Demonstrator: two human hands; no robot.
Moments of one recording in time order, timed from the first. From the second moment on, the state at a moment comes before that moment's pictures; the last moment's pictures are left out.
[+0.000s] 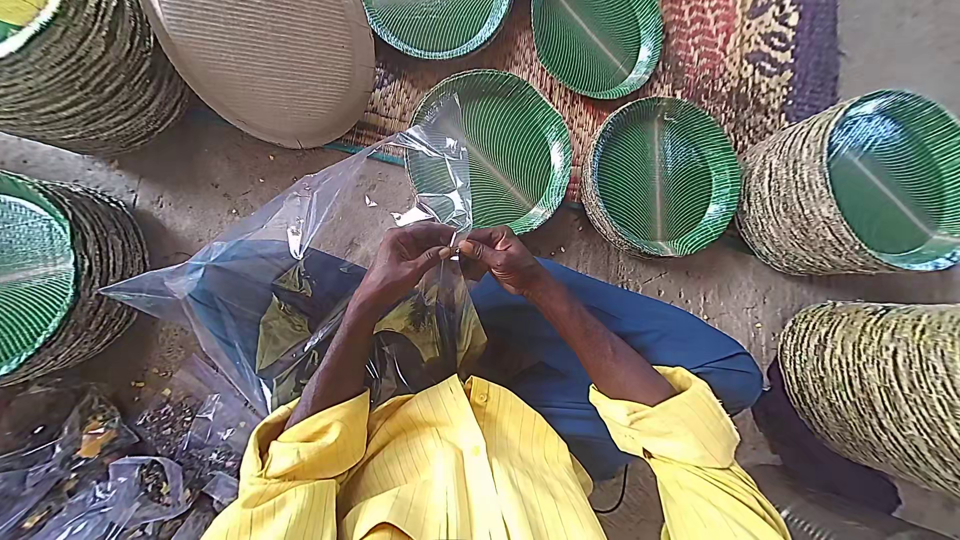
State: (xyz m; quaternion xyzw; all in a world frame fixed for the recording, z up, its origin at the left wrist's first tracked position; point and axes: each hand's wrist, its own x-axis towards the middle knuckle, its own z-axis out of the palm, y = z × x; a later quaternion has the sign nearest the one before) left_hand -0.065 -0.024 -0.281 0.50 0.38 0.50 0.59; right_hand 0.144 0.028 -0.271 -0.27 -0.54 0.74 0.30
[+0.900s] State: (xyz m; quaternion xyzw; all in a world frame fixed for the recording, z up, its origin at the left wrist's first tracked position) left_hand -0.059 -0.027 -0.282 0.49 0.42 0.55 0.53; right_hand 0.134 0.017 -0.270 -0.33 -0.50 0.75 0.29
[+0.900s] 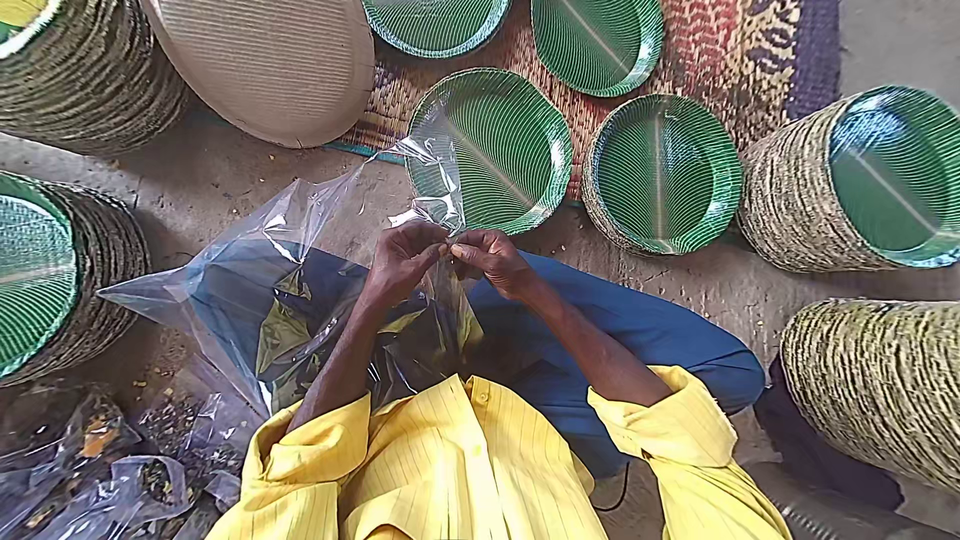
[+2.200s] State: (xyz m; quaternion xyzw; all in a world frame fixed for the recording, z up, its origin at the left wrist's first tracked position) left_hand -0.055 -0.031 -0.282 0.51 0.44 0.52 0.53; right_hand 0.136 0.018 -0.268 -0.38 -0.46 0.75 0.29
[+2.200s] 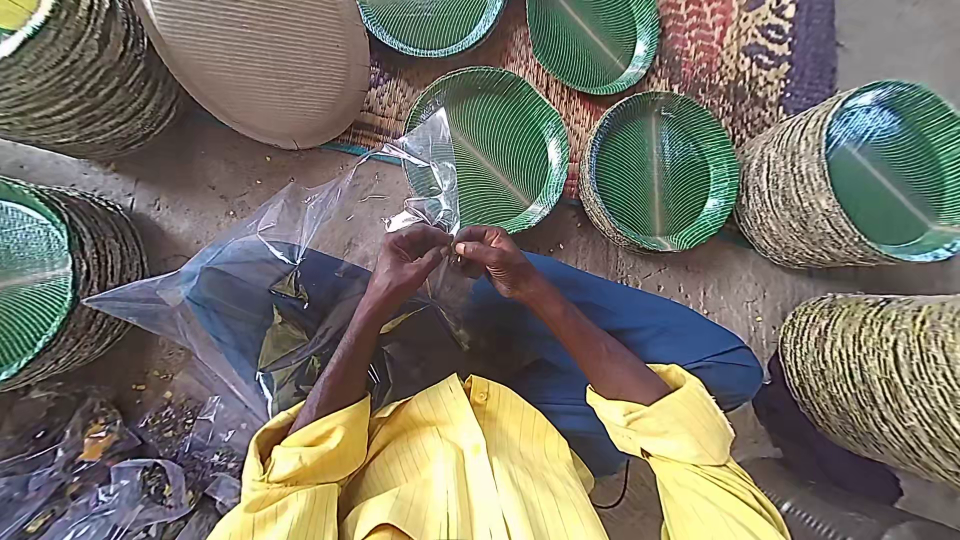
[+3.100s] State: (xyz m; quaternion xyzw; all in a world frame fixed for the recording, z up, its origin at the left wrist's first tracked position) left_hand -0.054 -0.038 -0.285 0.60 0.50 0.50 0.37; right_hand 0.133 0.011 -0.276 -0.33 -0.54 0.70 0.33
